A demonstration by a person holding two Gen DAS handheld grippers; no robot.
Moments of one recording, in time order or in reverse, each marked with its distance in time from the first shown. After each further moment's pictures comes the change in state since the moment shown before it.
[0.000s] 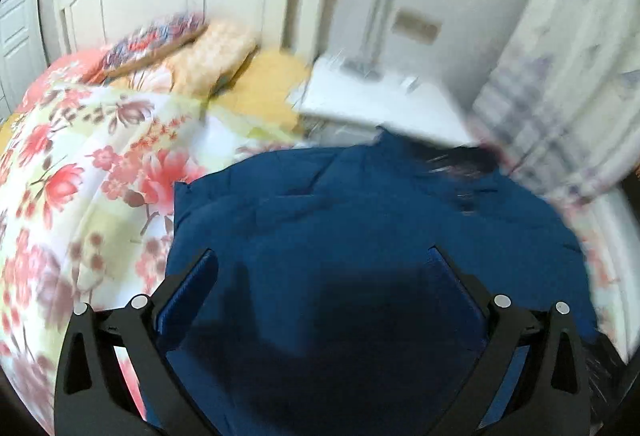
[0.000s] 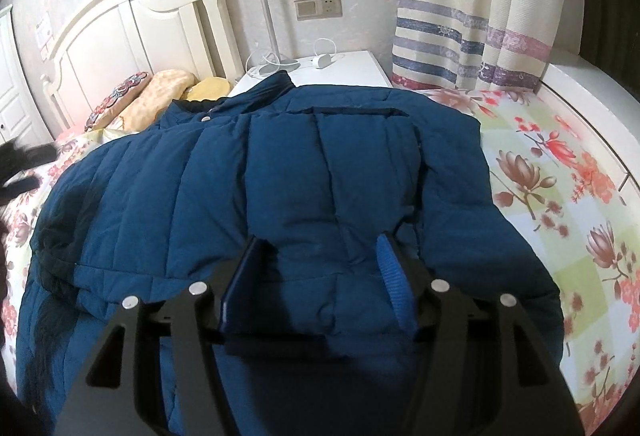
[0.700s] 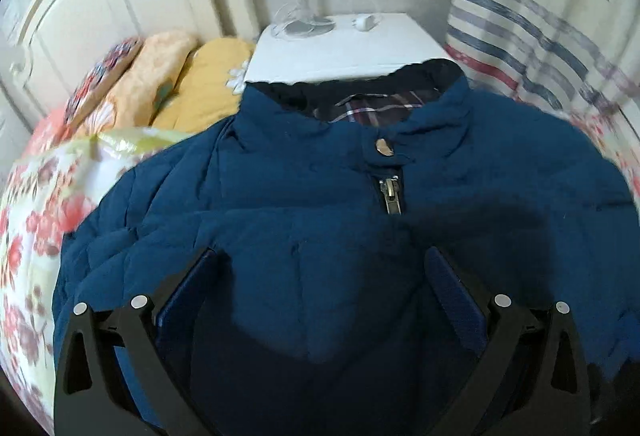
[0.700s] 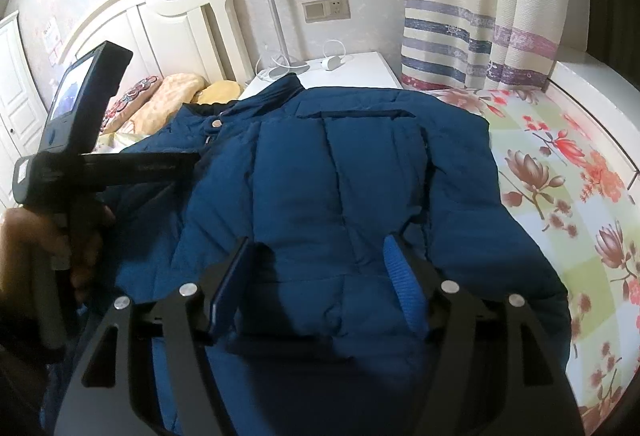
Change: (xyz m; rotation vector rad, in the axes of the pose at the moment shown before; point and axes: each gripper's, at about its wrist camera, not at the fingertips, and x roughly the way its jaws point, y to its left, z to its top) left arm 0.056 -0.153 -0.016 0.255 0.046 0.067; right arm -0.001 -0.002 -0.001 0.005 -0.008 0.046
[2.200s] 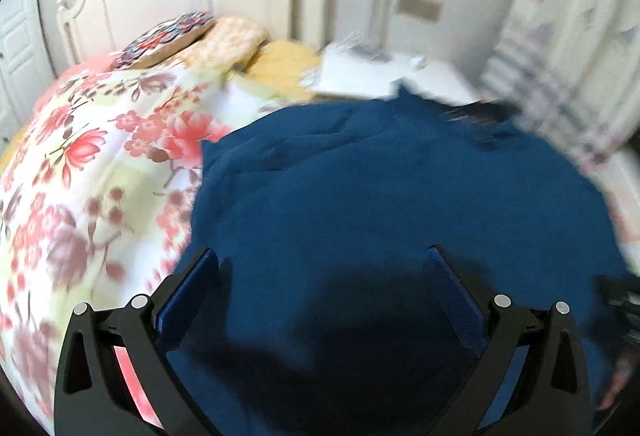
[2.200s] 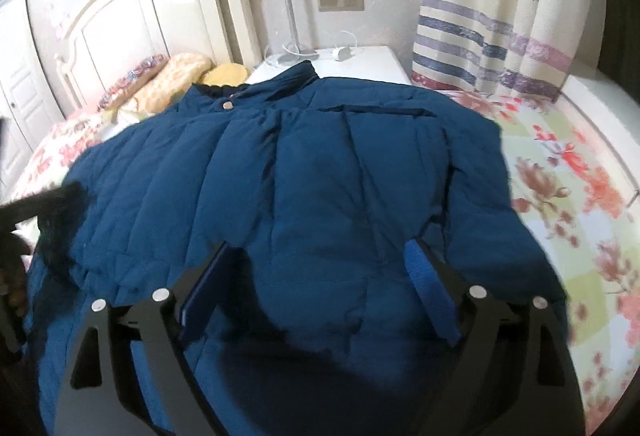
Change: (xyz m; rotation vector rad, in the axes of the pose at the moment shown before) left arm -0.092 0.141 -0.104 -0.182 -0.151 -0.102; right arm -0.015 0.024 -0.001 -0.046 0.049 -0.036
